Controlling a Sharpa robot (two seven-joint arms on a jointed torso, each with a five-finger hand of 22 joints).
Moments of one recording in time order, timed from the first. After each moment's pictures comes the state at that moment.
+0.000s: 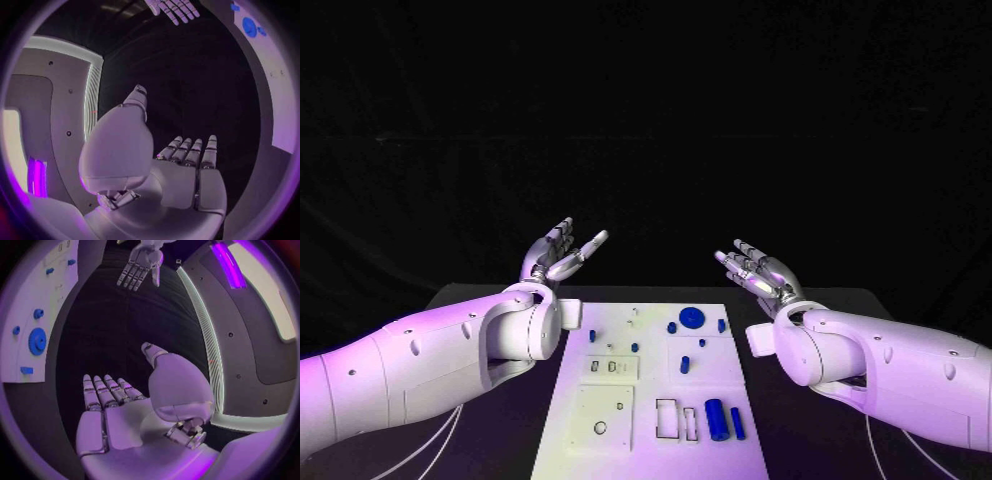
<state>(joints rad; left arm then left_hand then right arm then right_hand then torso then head) 1.18 -0.73 -0.08 1.38 0.06 -0.62 0.53 1.33 -0.23 0.04 0.29 0.11 0.15 0.13 0.02 0.03 0.12 0.15 0.02 0.02 0.12 0.18 0.02 0.02 0.10 0.18 0.27 0.03 0.03 1.16 -0.76 -0.14 1.43 -0.03 -0.52 0.47 1.11 -0.01 0.30 0.16 0.22 0.14 0.13 0.03 0.03 0.19 0.26 0.02 0.03 0.16 0.26 0.02 0.03 0.07 0.16 0.28 0.04 0.03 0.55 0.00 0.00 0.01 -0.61</state>
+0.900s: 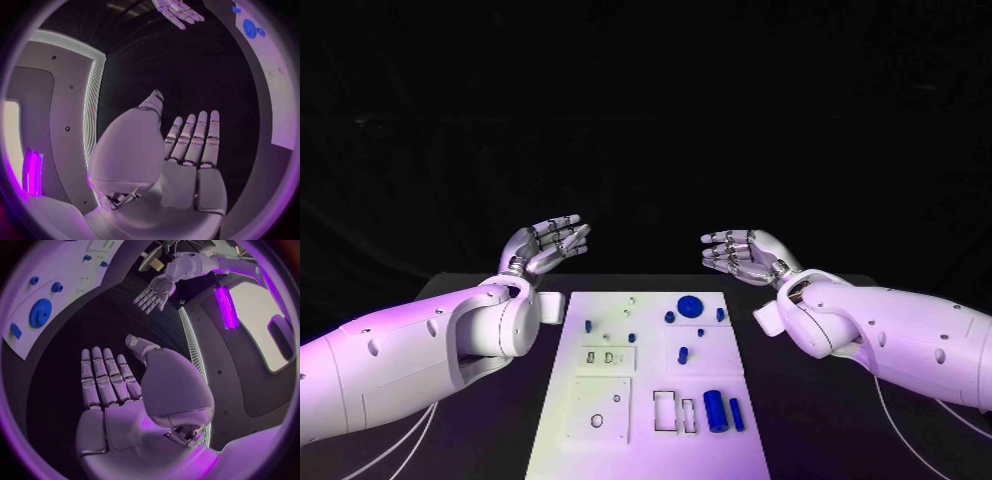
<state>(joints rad) 1.21 -0.81 -0.08 1.44 0.07 -0.56 0.55 1.51 -0.11 0.15 0.28 0.09 0.66 0.18 0.18 0.13 0.77 0.24 0.13 0.07 0.74 0.21 0.24 0.15 0.14 0.67 0.29 0.23 0.12 1.24 -0.76 -0.16 1.33 -0.45 -0.43 0.42 1.30 -0.07 0.43 -0.05 0.19 0.68 0.18 0.20 0.14 0.85 0.23 0.12 0.06 0.78 0.20 0.20 0.12 0.15 0.62 0.29 0.24 0.12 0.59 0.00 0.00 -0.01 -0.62</state>
